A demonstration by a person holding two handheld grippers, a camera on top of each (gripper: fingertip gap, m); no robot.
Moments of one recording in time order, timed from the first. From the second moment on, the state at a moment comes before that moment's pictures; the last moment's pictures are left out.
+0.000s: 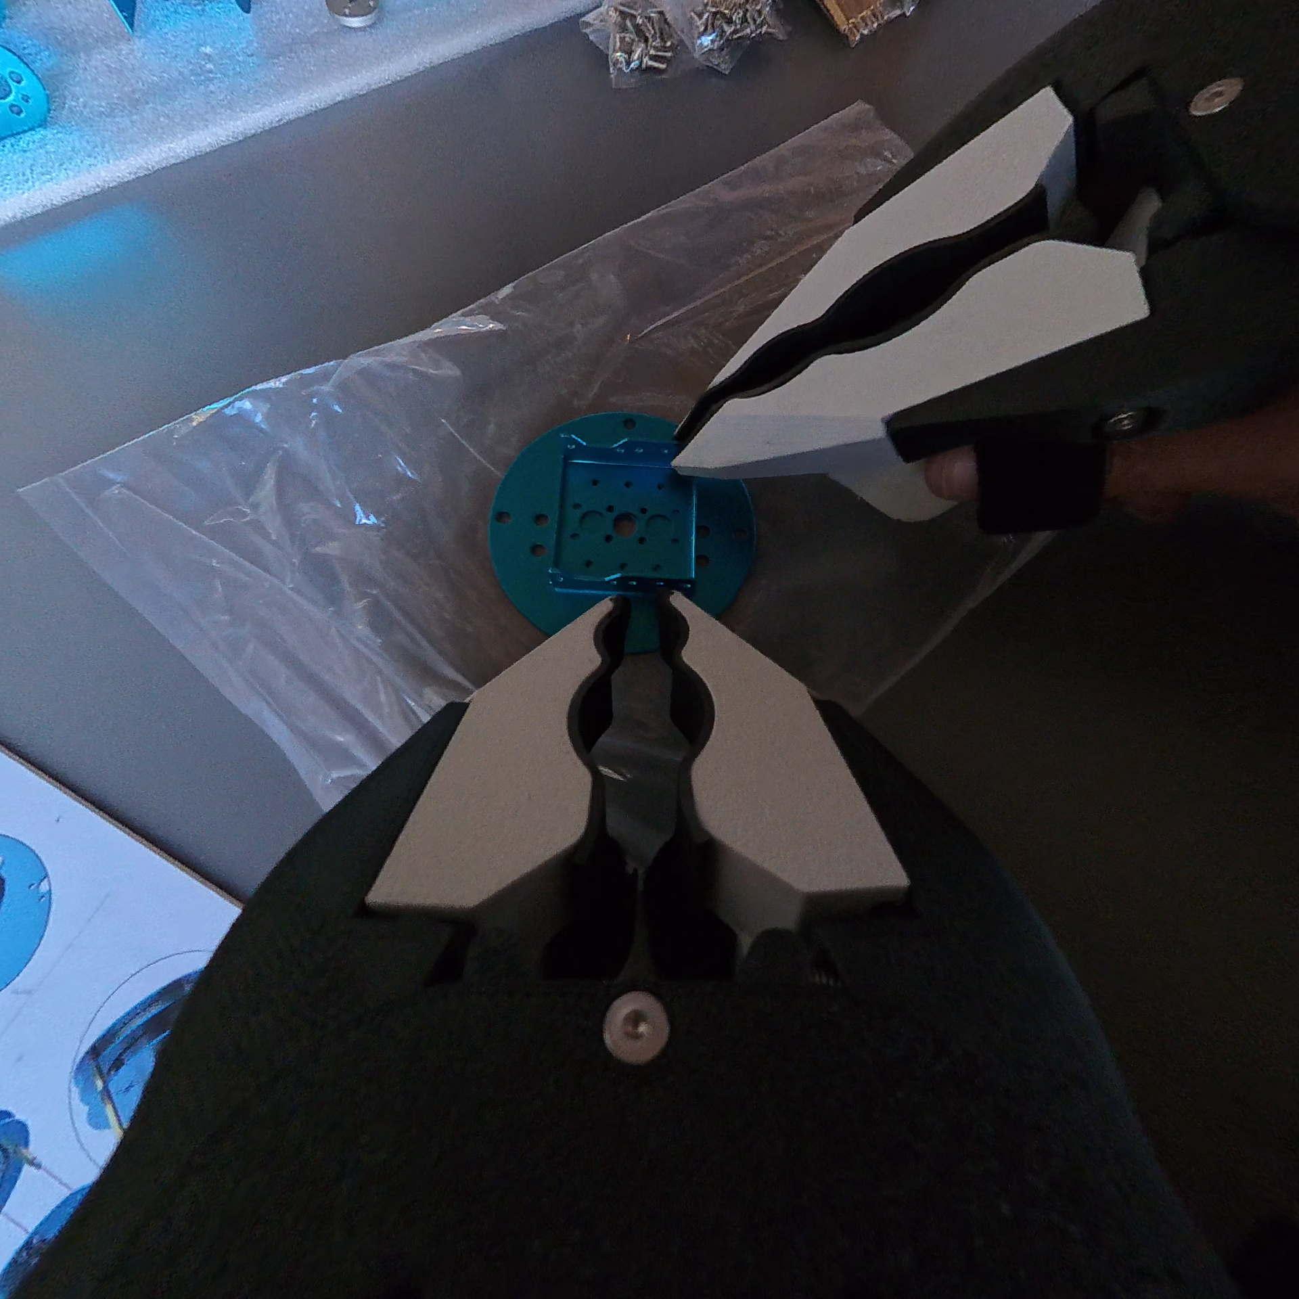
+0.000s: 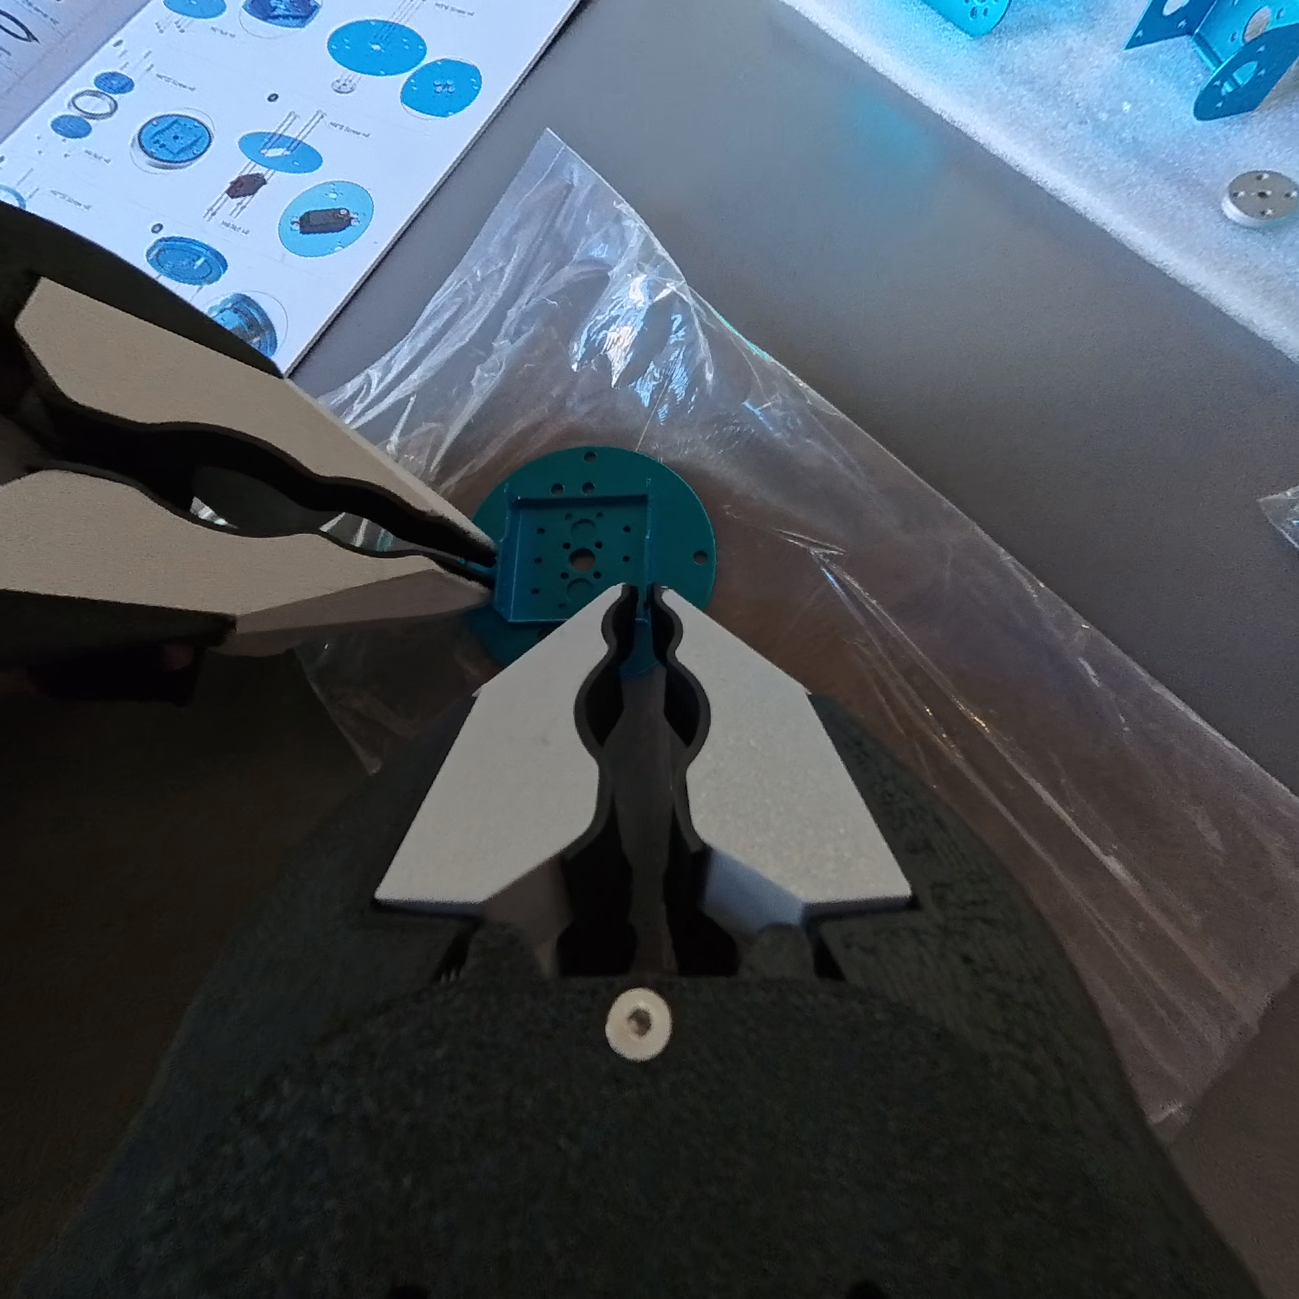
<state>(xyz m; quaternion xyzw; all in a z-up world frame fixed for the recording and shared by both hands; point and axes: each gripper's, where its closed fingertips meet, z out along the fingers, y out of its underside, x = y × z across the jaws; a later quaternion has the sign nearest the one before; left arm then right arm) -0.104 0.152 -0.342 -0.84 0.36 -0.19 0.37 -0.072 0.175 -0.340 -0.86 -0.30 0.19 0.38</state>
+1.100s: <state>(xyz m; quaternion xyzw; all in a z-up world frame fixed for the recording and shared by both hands) -0.122 0.147 -0.326 -0.82 0.37 -0.17 0.40 -0.001 0.176 -0.301 -0.84 -0.29 0.26 0.37</state>
